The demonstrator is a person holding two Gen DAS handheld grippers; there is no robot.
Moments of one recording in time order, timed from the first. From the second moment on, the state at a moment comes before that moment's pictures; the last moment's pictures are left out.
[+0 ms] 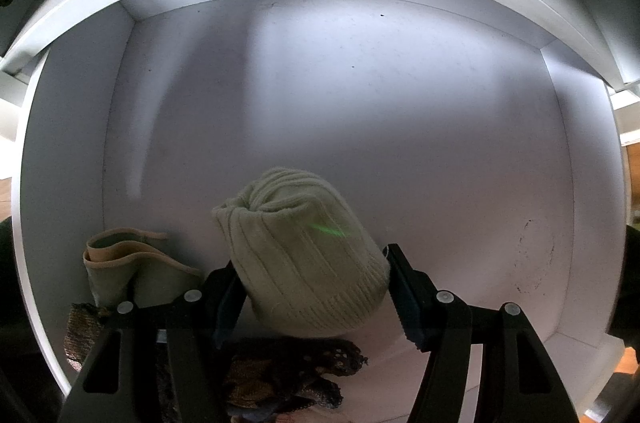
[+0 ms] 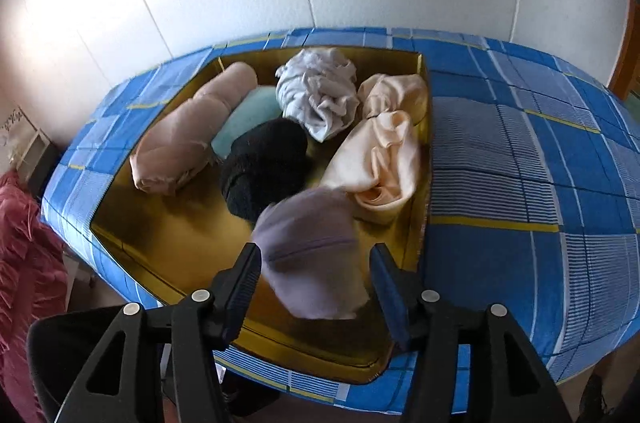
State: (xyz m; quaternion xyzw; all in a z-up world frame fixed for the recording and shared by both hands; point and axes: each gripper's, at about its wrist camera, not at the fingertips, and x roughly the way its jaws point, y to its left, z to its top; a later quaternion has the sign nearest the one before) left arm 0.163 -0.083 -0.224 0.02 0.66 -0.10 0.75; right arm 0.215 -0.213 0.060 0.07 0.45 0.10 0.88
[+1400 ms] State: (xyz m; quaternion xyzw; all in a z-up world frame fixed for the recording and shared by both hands) left arm 0.170 -0.059 -0.212 -0.05 0.62 -0.10 0.78; right arm 0.102 -0.220 -0.157 0.07 0.69 0.03 0.72
